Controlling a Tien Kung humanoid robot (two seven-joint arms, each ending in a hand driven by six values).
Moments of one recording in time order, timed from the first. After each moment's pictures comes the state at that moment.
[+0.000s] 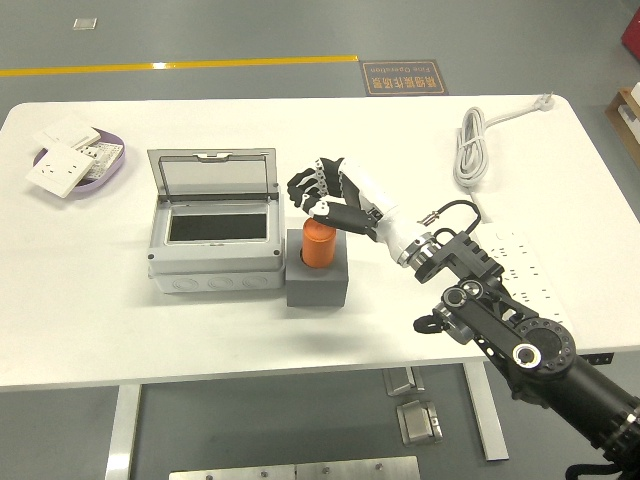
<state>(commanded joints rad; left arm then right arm) 0.11 0.09 -1.11 -0.18 0.78 0.01 0.07 0.49 -0.10 0.85 1.10 -1.20 -0.02 0.31</state>
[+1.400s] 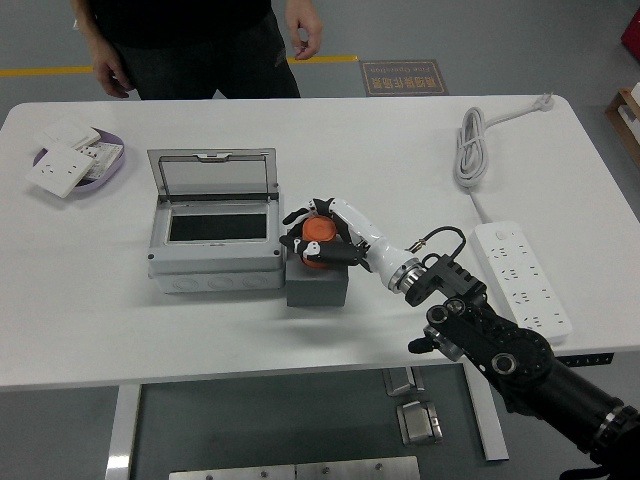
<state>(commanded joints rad) 0.07 0.09 -1.09 -0.18 0.80 -0.01 0.05 0.48 -0.08 0.77 1.00 -1.22 -0.03 0.30</state>
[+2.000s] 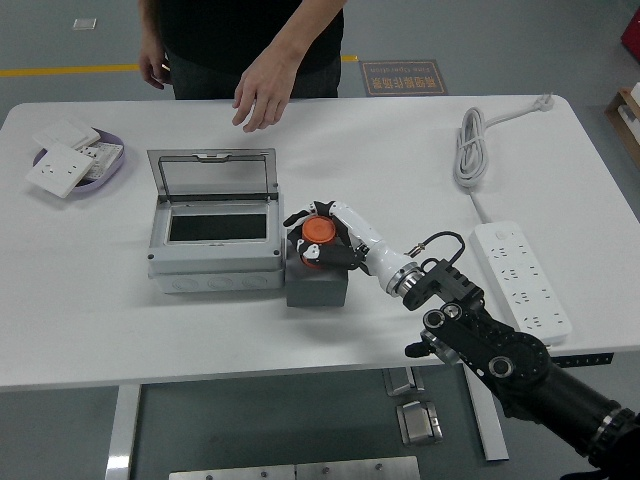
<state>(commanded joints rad) 0.07 0.09 -1.09 -0.18 0.80 -0.01 0.05 0.48 -0.07 0.75 1.00 -1.19 -0.07 0.30</state>
